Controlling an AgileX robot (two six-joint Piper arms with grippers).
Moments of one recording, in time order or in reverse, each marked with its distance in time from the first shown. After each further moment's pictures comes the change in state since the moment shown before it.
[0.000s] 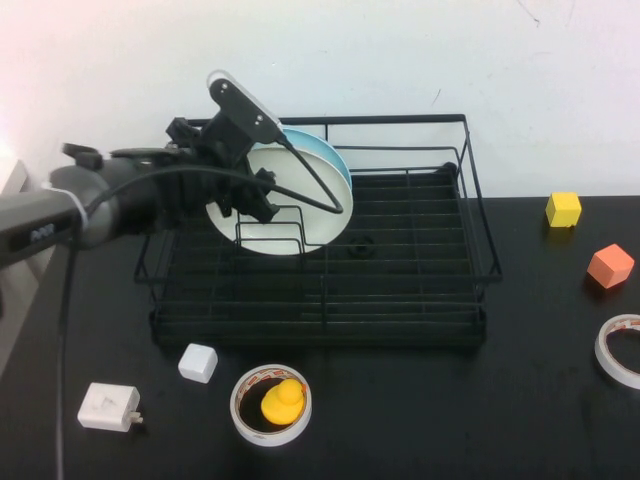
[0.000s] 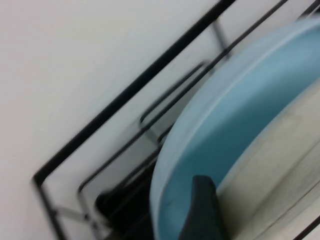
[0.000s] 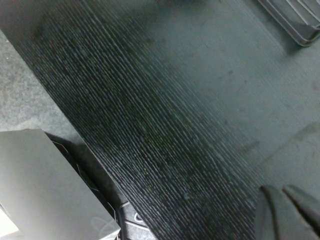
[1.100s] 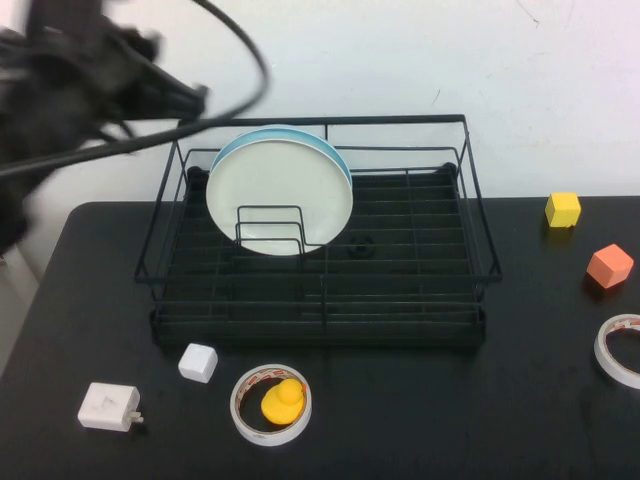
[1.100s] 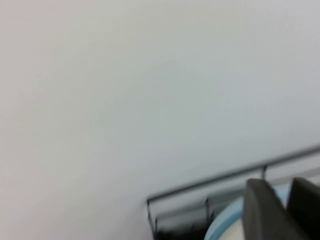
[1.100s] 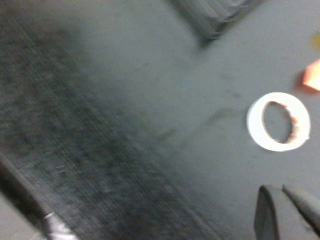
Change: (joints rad) right arm 0.000 -0.085 0.011 -0.230 -0.038 0.071; left arm -0.099 -0.709 0.333 -0.032 -0.276 -0.368
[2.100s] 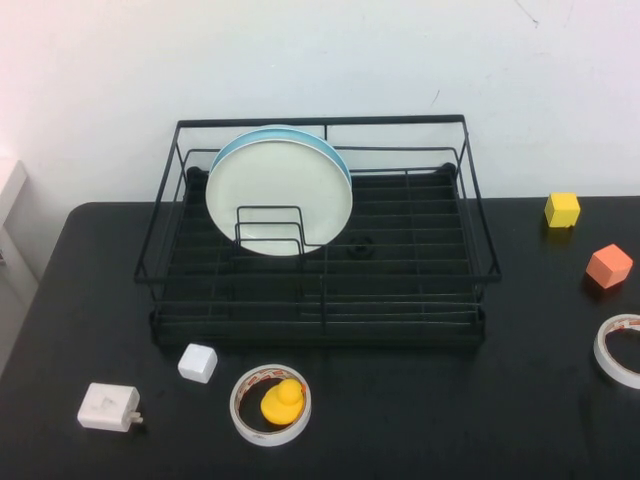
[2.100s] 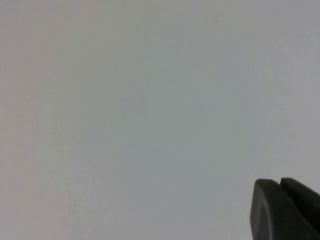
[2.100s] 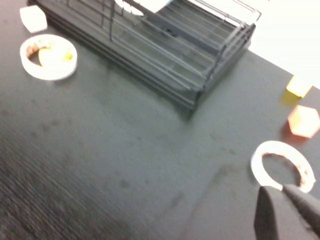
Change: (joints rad) right arm 0.000 -0.546 0.359 0.030 -0.205 0.157; left arm 0.000 -0.795 0.146 0.008 0.108 -0.041
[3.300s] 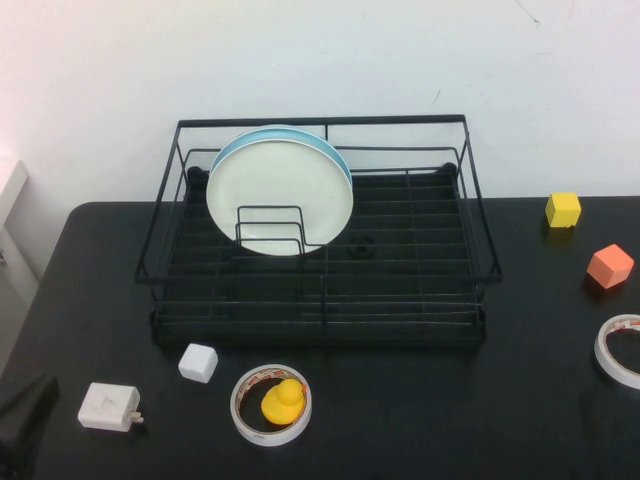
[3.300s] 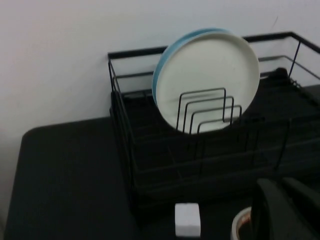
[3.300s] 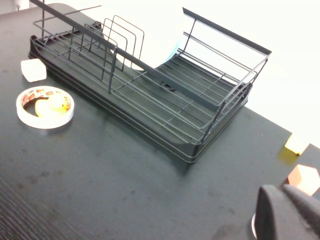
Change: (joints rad) right arm 0.000 0.000 0.141 0.037 -0.300 -0.065; left arm 0.000 -0.115 0.809 0.000 0.014 -0.148
